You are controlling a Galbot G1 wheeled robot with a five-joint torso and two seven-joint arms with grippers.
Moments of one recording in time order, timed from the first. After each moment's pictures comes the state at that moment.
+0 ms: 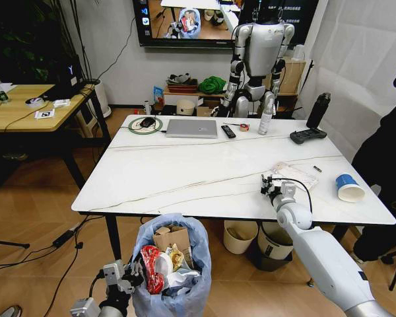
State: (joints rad) left arm 1.91 -1.42 -0.54 -2.21 -0.50 0.14 -0.01; right arm -0.81 1.10 0.17 1.36 0.64 -0.34 0.19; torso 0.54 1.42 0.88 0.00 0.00
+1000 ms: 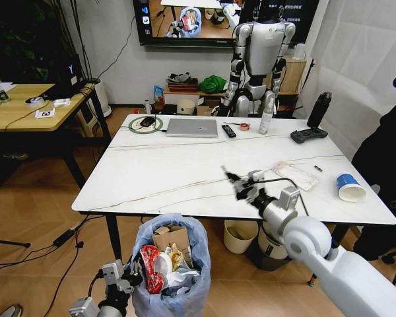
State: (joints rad) left arm 1.91 -1.43 -0.55 -2.22 -0.51 0.14 -0.01; right arm -1.02 0.83 -0.02 2.14 0.86 -0.23 0.07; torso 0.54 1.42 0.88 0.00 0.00
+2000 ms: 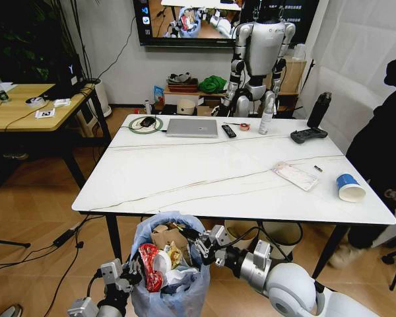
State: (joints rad) left arm 1.92 -1.45 -0.55 -2.23 -0.49 0.14 -0.01; right arm -1.15 0.82 -0.16 2.11 0.59 -0.10 -0.13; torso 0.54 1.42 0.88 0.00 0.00
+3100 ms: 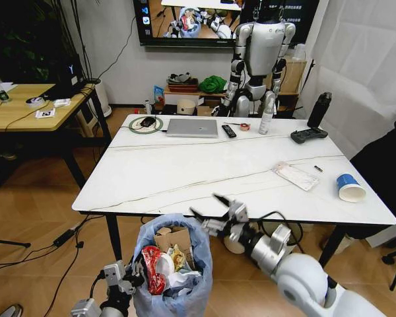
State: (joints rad) left arm 1.92 -1.42 -0.53 -2.23 -0.50 0.14 -0.01; right arm -1.19 0.93 0.12 2.09 0.64 -0.11 -0.01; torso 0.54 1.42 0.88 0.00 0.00
